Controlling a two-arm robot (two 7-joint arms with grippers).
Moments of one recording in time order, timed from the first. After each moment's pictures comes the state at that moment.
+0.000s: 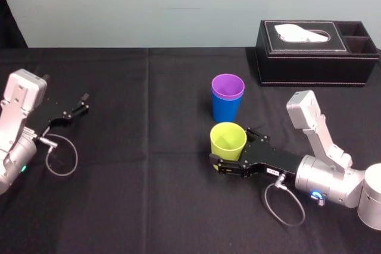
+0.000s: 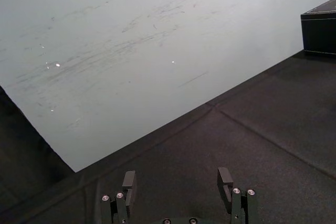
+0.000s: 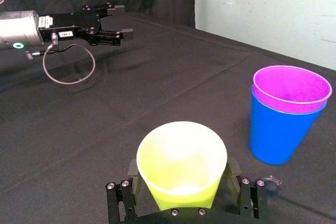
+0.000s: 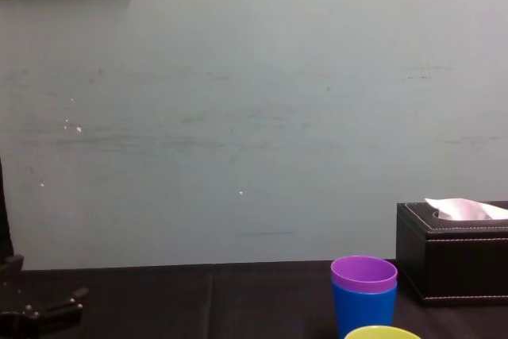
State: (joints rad) left arm -0.20 0.60 0.45 -1.41 -0.25 -0.12 0.03; right arm 0.21 0.54 -0.49 -1.43 0.45 0.03 0.57
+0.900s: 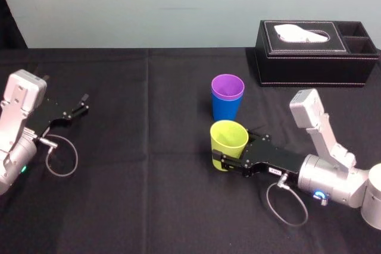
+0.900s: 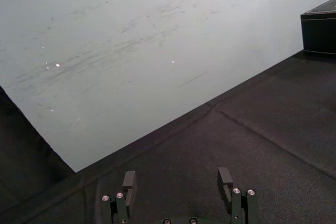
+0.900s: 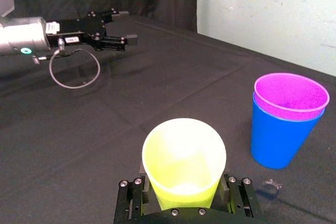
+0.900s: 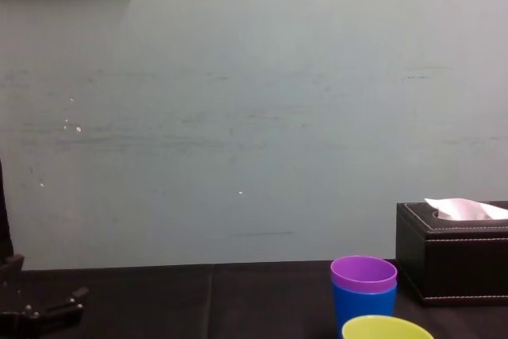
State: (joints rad) left arm -0.20 0.60 0.45 -1.41 -0.25 -0.12 0.03; right arm 0.20 0.56 -0.48 -1.47 0.46 0.04 0.58
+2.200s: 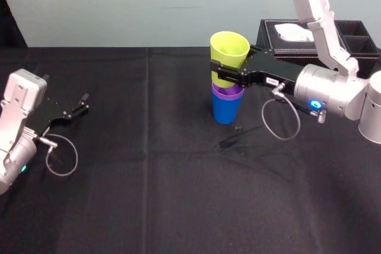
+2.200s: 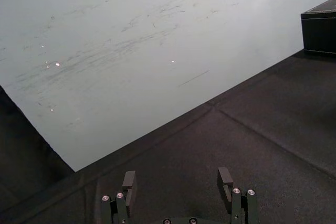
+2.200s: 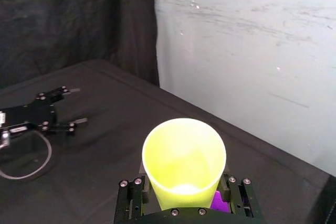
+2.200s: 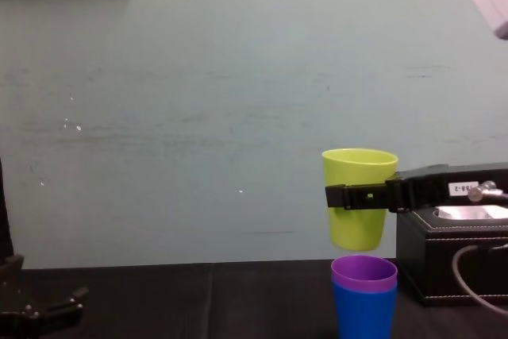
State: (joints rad) left arm -0.20 0.60 0.45 -1.41 -0.25 -0.12 0.03; right arm 0.47 0.51 -0.47 -1.50 0.53 0.30 0.45
